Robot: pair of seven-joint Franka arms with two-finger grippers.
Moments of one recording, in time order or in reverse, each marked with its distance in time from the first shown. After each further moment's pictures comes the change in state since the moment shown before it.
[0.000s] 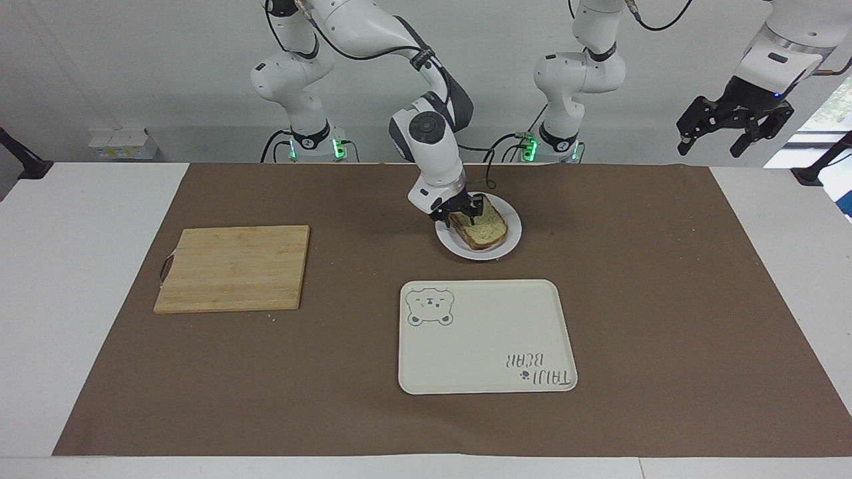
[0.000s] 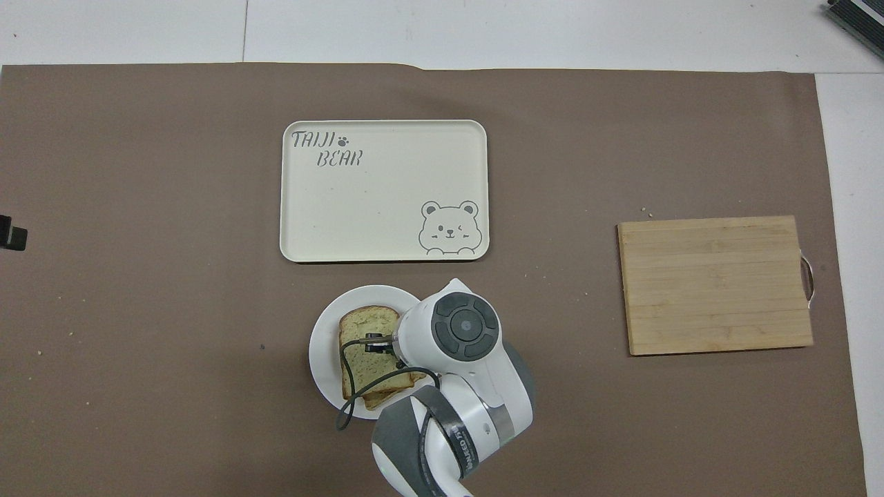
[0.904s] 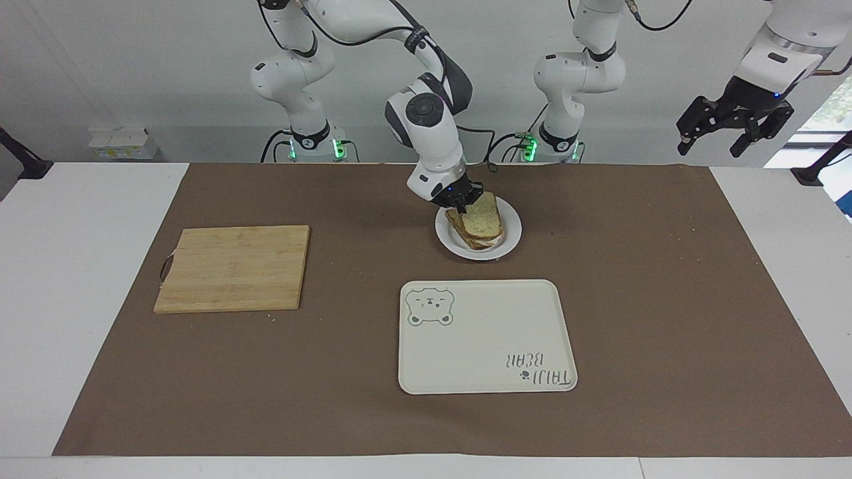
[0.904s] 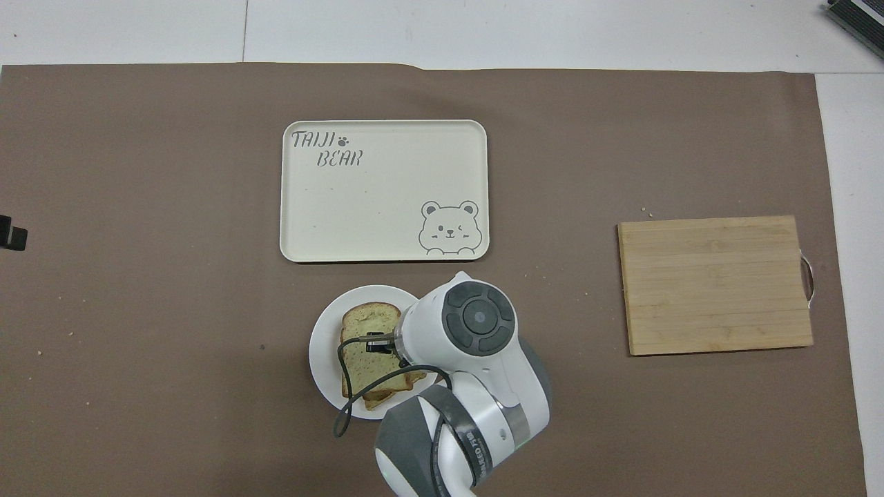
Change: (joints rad) left arm 0.000 0.000 0.000 0.000 0.000 0.000 0.000; right arm 0.024 -0.025 0.020 0.014 0.013 -0.053 0.014
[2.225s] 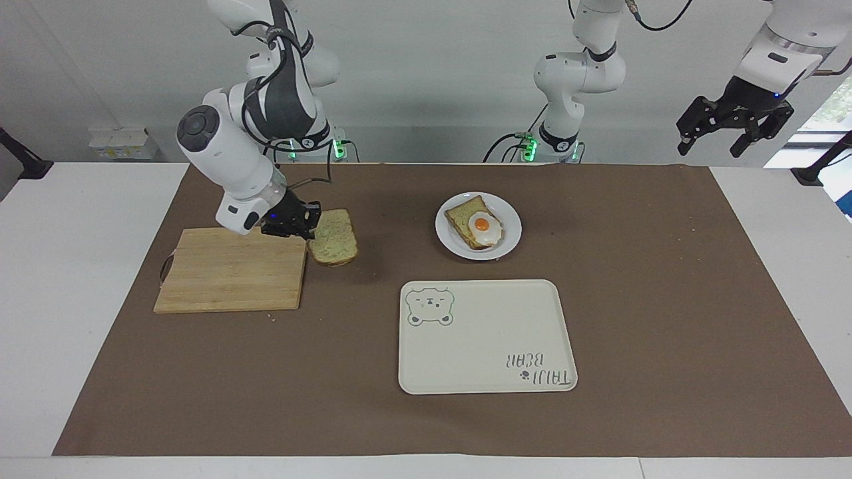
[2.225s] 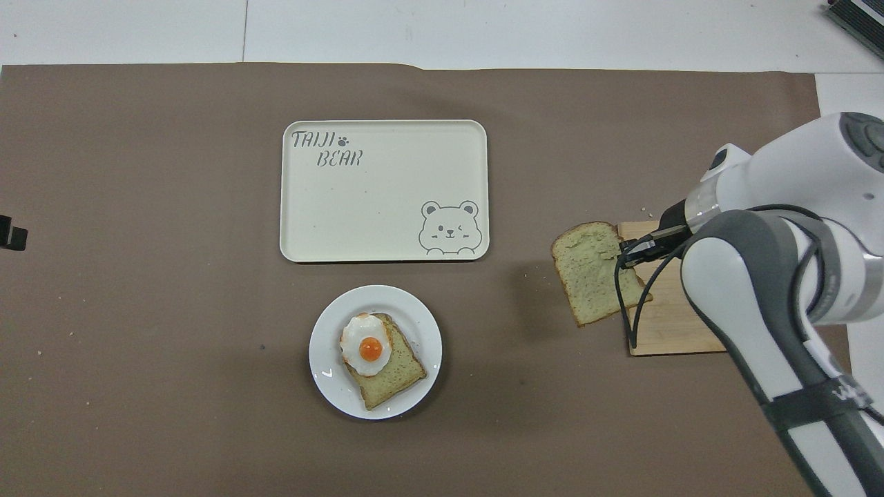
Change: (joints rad) left arm 0.000 0.000 0.000 0.000 0.000 0.000 0.000; right arm -0.593 -0.121 -0.006 0.103 -0.131 -0.423 -0.697
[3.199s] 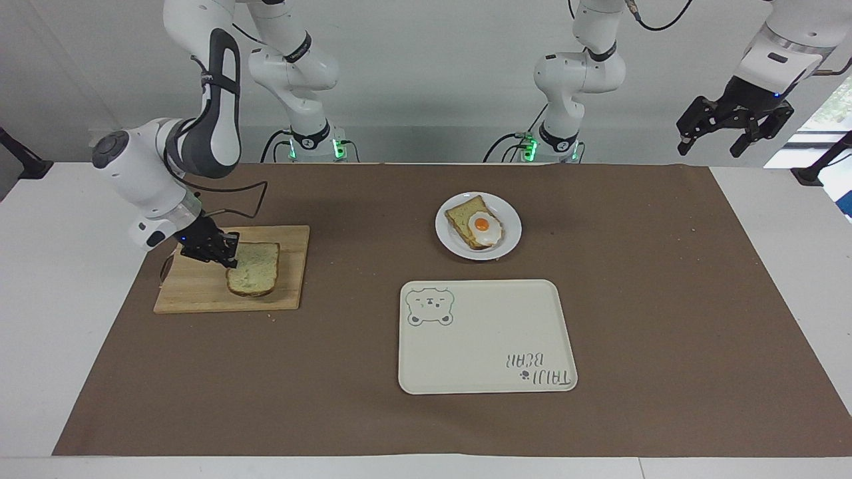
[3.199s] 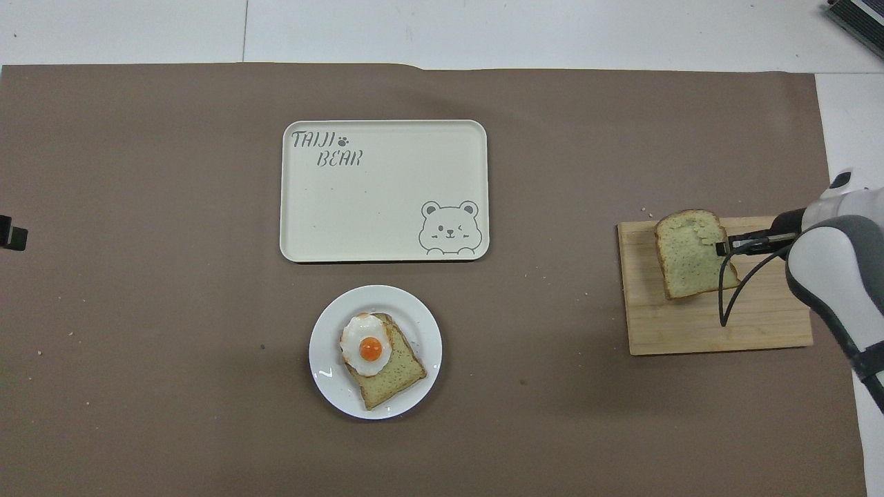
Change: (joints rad) left arm 0.000 0.000 0.000 0.000 0.000 0.000 0.000; right arm -0.332 0.026 -0.012 -0.123 -0.006 0.245 -0.272
